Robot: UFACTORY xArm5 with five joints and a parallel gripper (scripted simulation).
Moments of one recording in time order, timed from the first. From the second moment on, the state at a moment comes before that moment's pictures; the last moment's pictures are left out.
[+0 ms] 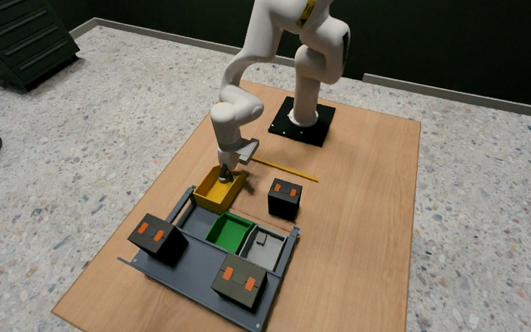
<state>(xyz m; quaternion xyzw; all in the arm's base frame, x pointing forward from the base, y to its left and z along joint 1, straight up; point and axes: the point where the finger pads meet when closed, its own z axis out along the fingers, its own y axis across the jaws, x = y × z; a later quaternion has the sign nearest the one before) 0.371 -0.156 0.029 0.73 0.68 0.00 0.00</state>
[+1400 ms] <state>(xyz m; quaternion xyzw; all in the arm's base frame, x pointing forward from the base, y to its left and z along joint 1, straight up) 0.371 -0.156 0.087 0.73 0.68 0.00 0.00</state>
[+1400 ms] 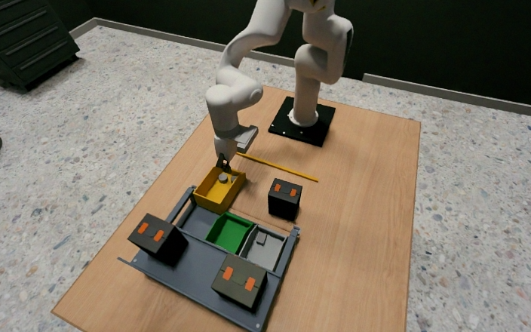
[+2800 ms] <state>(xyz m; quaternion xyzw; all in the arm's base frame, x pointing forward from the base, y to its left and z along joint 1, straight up) 0.373 -0.156 0.100 0.73 0.68 0.00 0.00</state>
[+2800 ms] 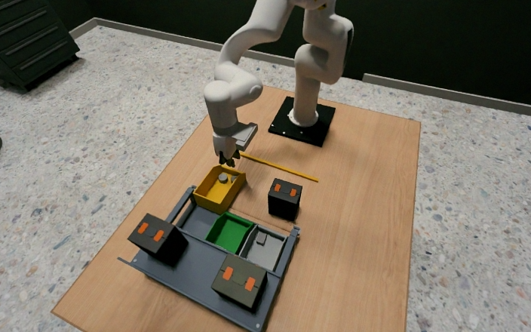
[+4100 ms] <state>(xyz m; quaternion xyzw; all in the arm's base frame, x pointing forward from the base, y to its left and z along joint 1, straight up) 0.451 -0.168 0.122 0.73 0.68 0.00 0.00</state>
